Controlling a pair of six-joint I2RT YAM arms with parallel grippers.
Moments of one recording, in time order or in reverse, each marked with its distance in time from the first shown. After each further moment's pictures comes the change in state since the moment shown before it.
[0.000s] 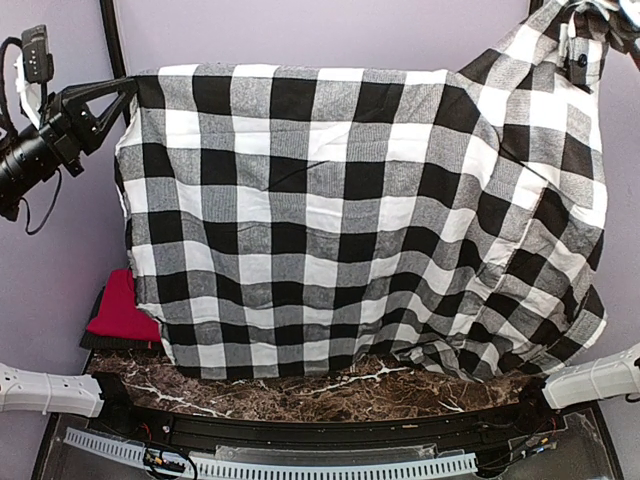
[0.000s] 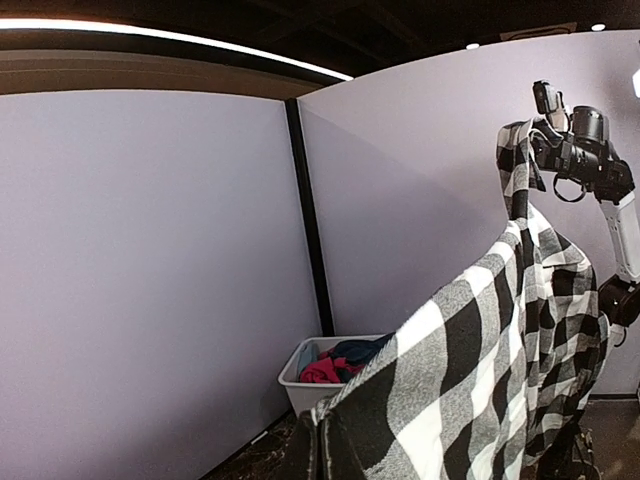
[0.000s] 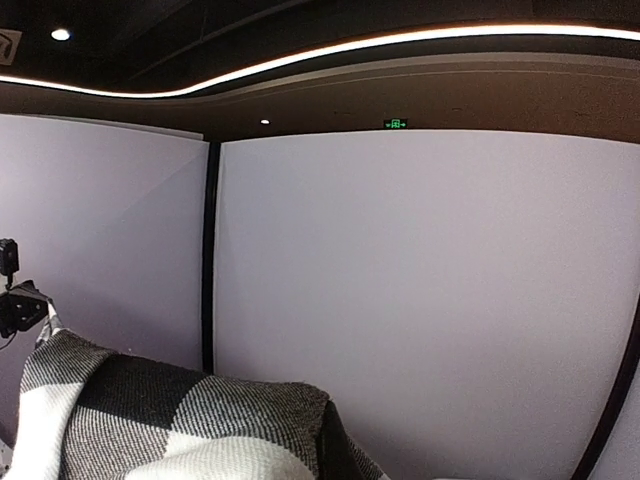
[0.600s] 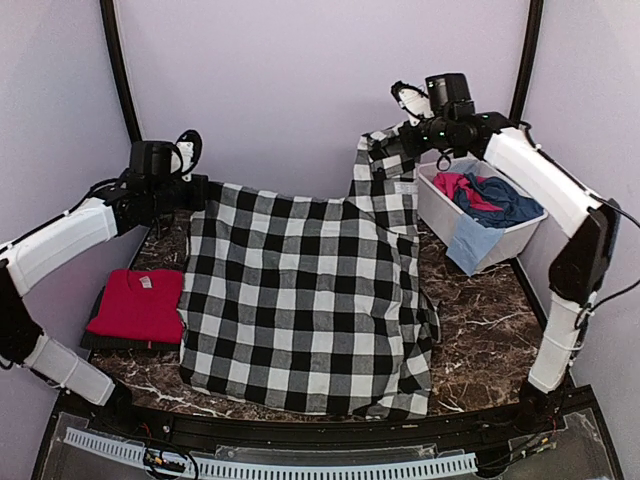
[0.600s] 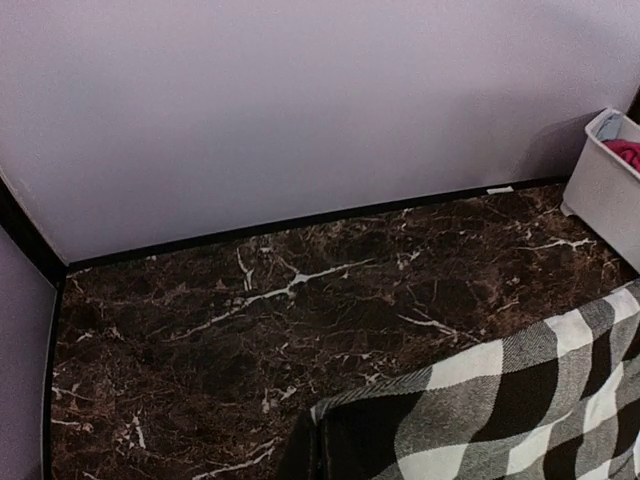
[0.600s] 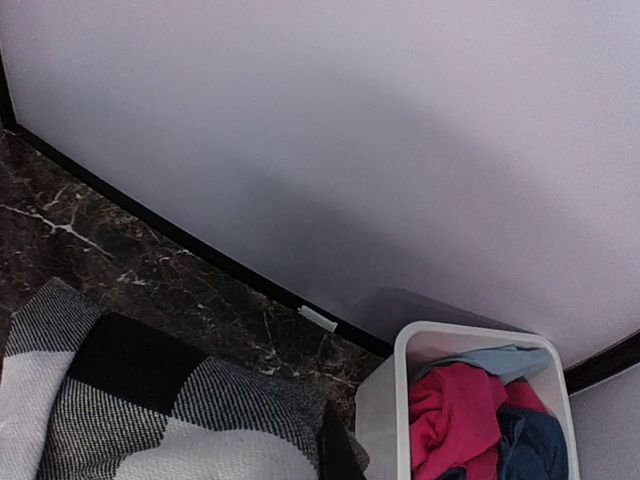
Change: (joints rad) left arm 0.393 0.457 -0.337 0.132 -0.304 -0.178; right arm -0.089 0.660 -0.380 0.307 0.310 -0.196
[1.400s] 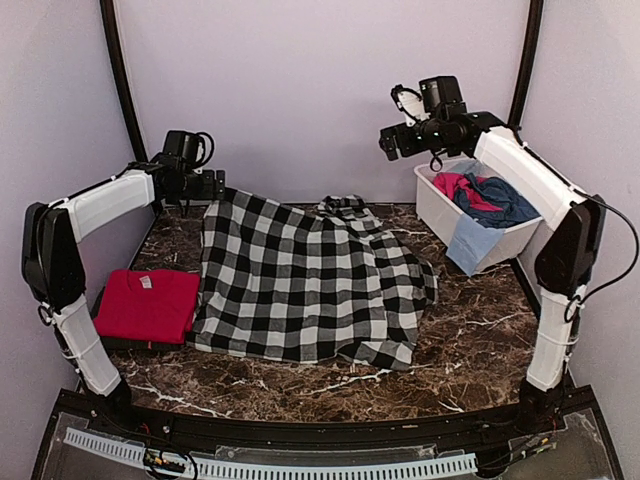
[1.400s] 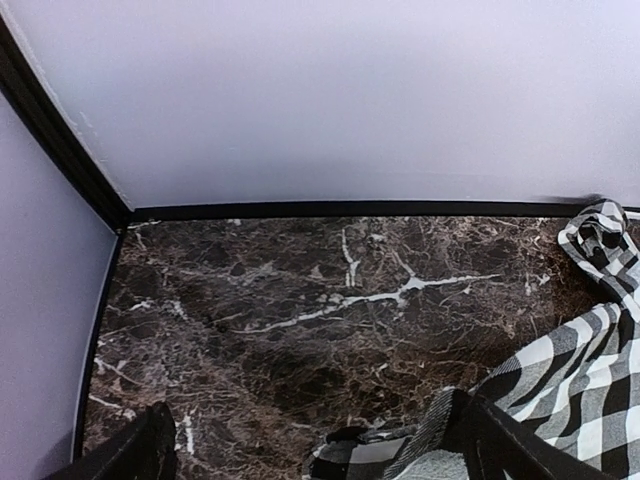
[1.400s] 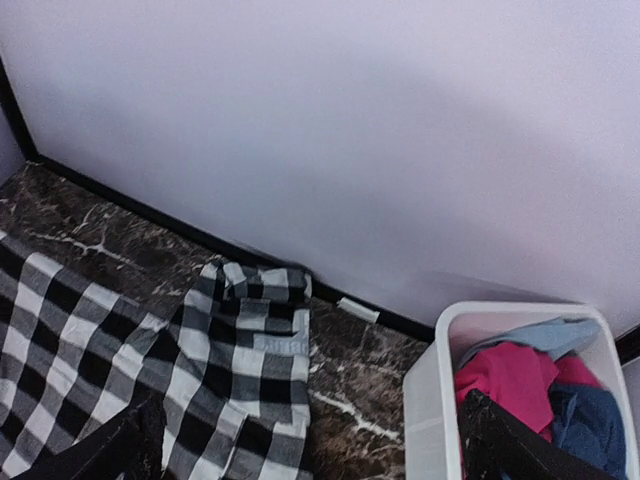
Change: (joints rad) left arm 0.102 0.444 0.350 -0.134 -0.186 -0.079; right arm -0.025 0.194 0.182 -0.045 -0.036 0.119
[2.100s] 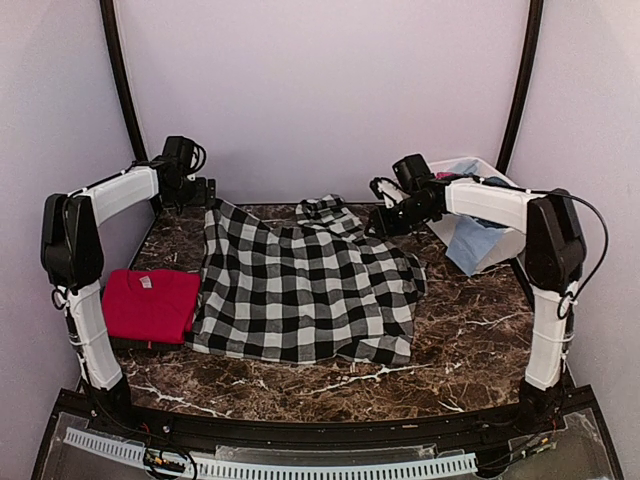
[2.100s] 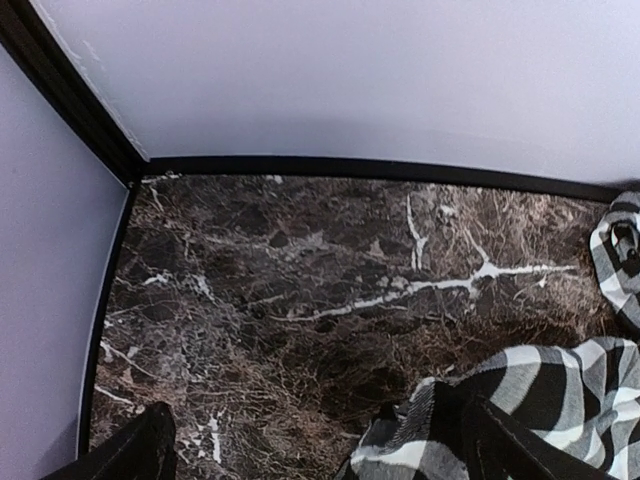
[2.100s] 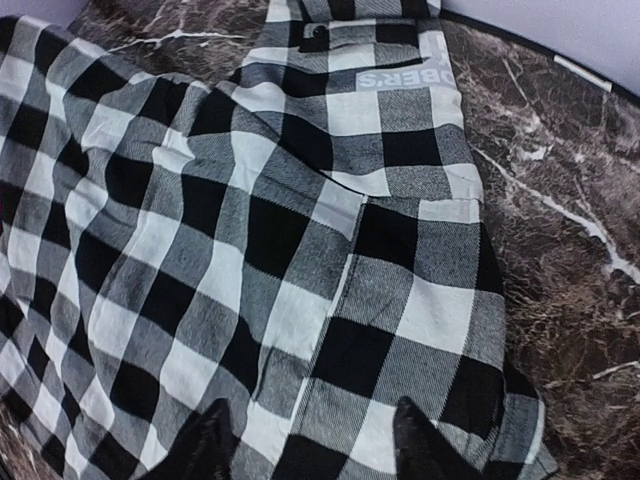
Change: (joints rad) left arm 0.108 0.144 0.141 -0.114 0.030 -0.009; right arm 0.020 -0.043 -0.576 0.111 -0.383 0.248
